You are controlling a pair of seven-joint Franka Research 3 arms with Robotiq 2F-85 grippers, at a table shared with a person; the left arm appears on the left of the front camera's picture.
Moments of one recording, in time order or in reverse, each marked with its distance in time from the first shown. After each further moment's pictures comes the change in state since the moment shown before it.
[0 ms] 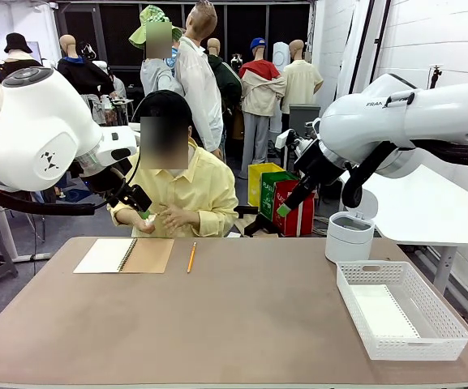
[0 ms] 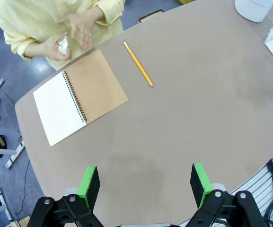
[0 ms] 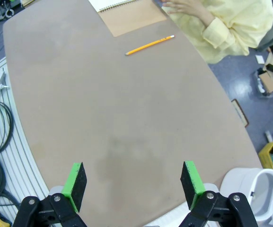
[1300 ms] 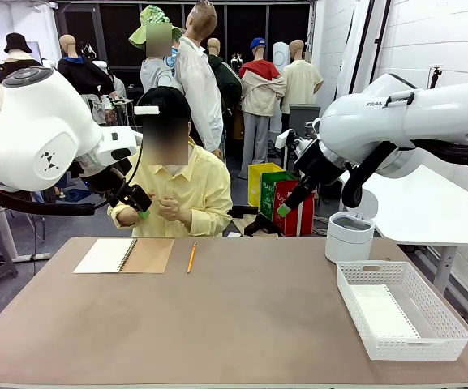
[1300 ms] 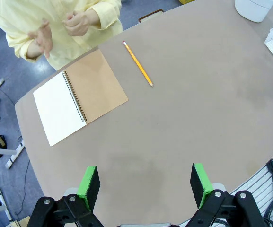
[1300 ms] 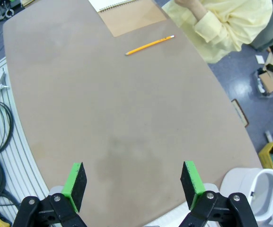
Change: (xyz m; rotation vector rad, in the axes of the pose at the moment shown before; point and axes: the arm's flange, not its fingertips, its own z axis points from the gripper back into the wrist) left arm 0.000 0.000 0.000 0.000 0.000 0.000; right arm 0.000 0.000 0.000 0.000 0.000 0.000
